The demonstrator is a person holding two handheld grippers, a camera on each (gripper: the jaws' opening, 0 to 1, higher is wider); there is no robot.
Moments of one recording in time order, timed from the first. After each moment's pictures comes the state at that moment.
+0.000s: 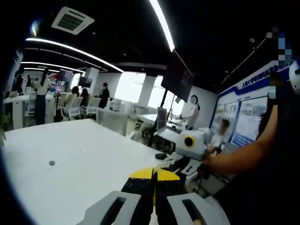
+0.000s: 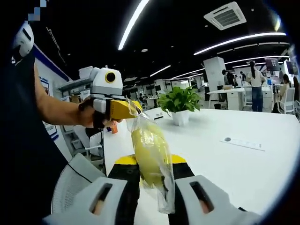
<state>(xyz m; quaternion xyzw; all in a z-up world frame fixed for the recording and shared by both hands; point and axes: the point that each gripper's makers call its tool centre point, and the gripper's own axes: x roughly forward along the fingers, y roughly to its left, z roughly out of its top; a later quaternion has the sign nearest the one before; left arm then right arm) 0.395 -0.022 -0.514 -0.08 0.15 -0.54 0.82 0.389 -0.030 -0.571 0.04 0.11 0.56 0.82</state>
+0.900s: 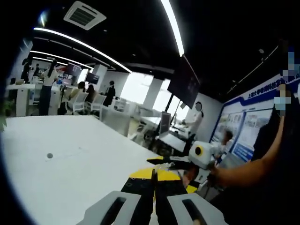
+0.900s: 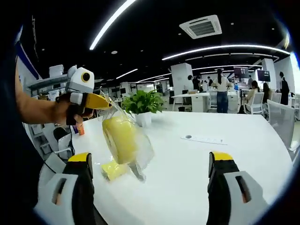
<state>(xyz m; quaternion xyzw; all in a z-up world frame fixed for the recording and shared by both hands) 0.400 -0.031 -0.511 -0.12 0.17 -0.52 0.83 0.406 -0.108 -0.583 0.03 0.11 0.41 0.91</state>
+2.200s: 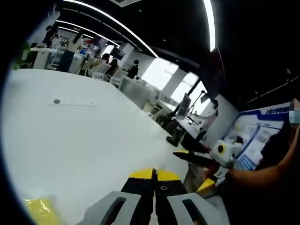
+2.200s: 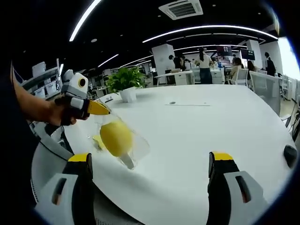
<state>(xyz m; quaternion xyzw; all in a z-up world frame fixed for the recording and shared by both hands) 0.389 -0.042 -0.644 -0.18 0.29 -0.45 0.82 0.363 -0.157 -0.678 0.04 0.20 0.34 0.92</state>
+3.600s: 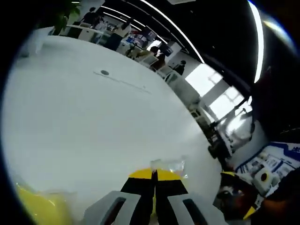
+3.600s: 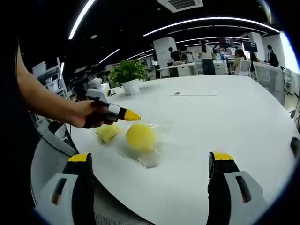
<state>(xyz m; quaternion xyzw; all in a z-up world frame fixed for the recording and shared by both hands) 0.469 0.003 -0.749 -0.25 0.37 -0.28 0.85 0.356 -0.141 -0.702 0.05 0.24 0.36 0.90</state>
